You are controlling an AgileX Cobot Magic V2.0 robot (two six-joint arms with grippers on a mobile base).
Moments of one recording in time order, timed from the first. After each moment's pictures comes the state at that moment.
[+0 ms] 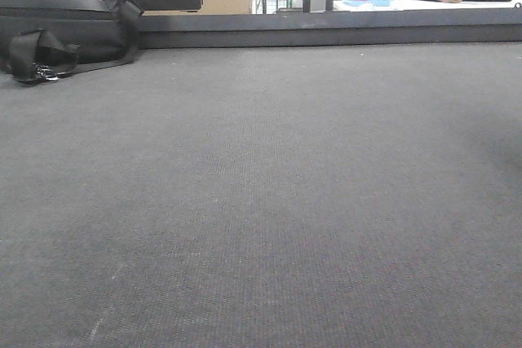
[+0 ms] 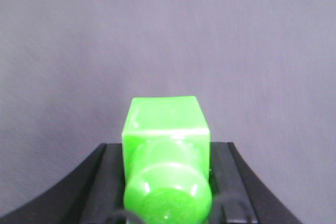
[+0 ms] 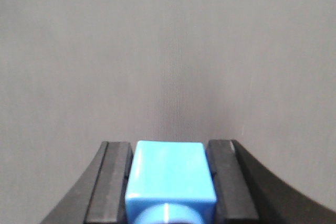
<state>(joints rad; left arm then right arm) 0.18 1.26 -0.98 -0.25 0.54 0.23 0.05 0.96 -0.95 0.15 0.65 0.00</state>
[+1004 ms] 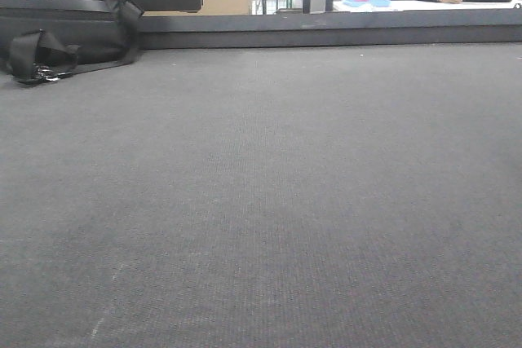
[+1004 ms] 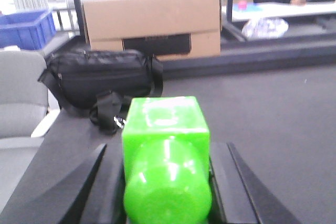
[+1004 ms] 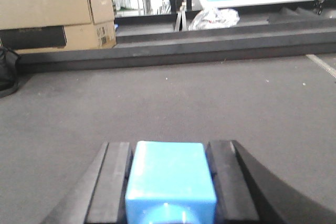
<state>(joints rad) 0.02 0.39 -0.65 -0.14 0.38 0.21 0.05 0.40 -0.56 0.15 0.35 -0.01</state>
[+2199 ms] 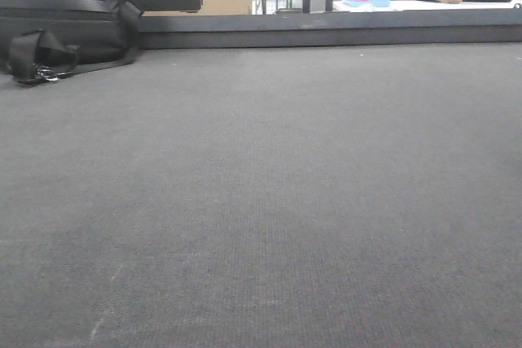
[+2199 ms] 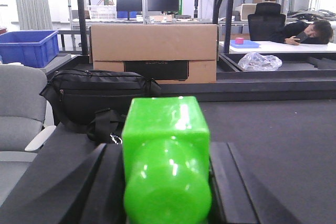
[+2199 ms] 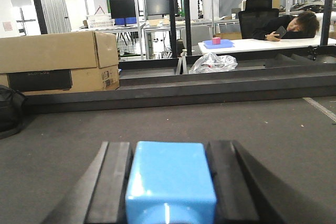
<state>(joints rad) 0.02 0.25 -0.61 -0.11 0.39 0.13 0.05 0.32 -0.52 0.15 0.22 -0.01</state>
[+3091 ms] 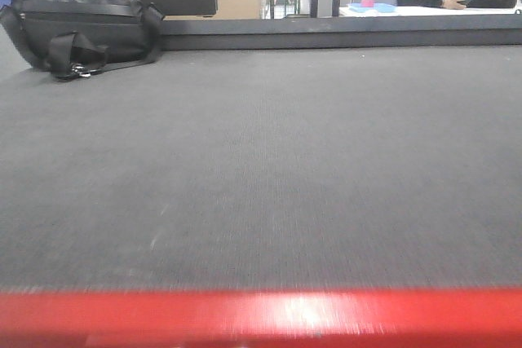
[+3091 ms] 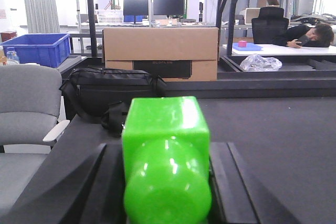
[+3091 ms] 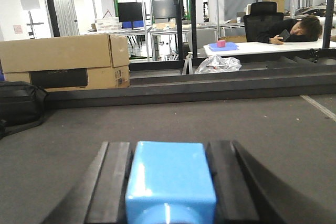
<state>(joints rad) 0.02 0.25 -0.61 -0.11 0.39 0.13 0.05 0.32 -0.52 0.15 0.22 -0.01</state>
